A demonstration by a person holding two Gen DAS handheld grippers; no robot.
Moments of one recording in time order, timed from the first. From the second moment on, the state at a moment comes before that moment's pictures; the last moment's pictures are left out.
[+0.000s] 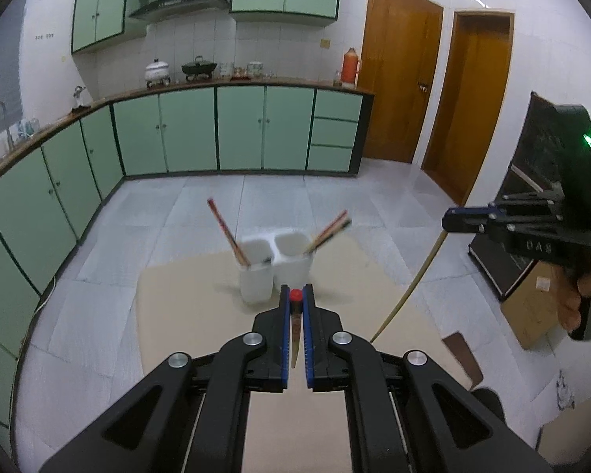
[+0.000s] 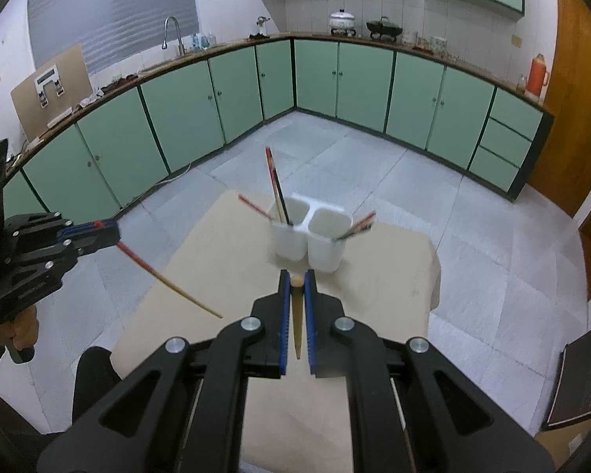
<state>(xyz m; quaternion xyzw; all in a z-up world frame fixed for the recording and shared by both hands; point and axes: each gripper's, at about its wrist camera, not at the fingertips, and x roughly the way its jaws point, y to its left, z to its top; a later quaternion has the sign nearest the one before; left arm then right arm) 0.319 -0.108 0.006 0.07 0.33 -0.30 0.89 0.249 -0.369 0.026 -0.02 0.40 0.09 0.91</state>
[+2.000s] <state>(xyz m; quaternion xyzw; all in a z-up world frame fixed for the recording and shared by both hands) 0.543 -0.165 -0.059 0.01 0.38 -0.22 0.90 0.457 -0.432 -0.046 0.09 0.41 0.02 0.91</state>
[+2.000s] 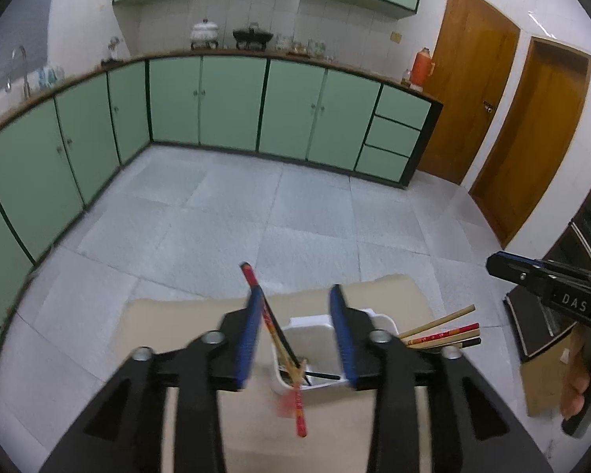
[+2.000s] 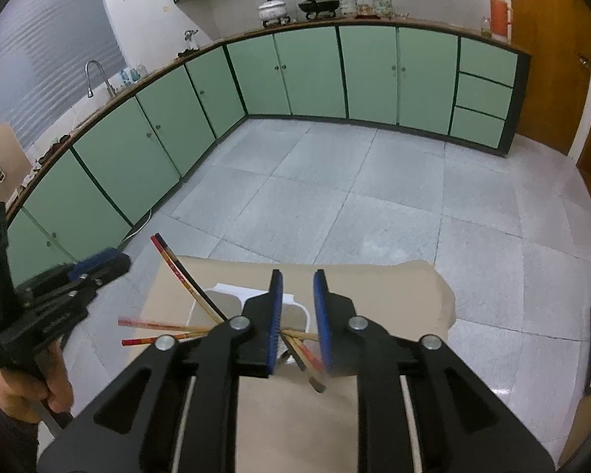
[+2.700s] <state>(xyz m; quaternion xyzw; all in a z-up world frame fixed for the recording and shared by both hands) 0.415 -0.108 -0.091 0.06 0.29 -0.15 0.94 0.331 -0.407 -0.107 0.03 0.28 -0.06 0.96</state>
